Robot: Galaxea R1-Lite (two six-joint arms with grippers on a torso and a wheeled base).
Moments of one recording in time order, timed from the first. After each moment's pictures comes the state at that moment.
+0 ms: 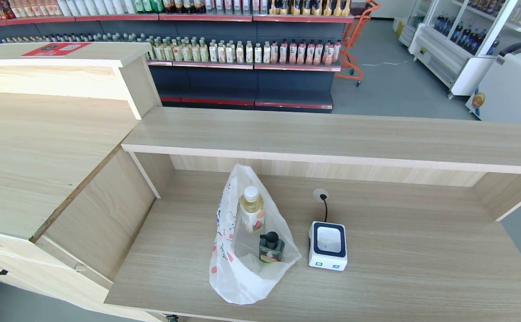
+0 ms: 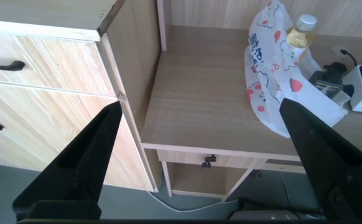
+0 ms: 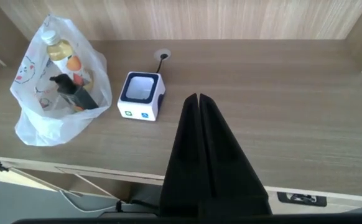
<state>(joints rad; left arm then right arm) 0.00 0.00 0.00 0.00 -0.02 0.00 0.00 -0.01 0.00 -0.07 0.07 0.03</state>
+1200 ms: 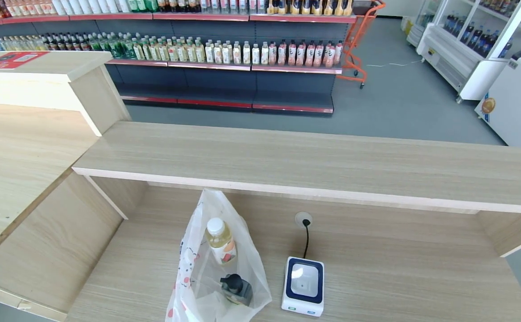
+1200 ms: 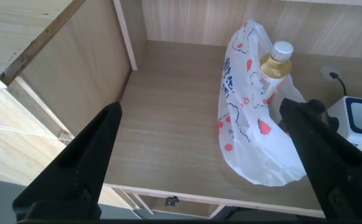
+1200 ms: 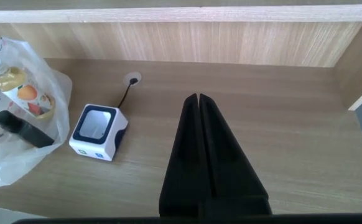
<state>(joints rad) 0.00 0.00 0.00 0.00 -0.02 0.00 0.00 0.00 0.00 -0.07 0.07 0.03</state>
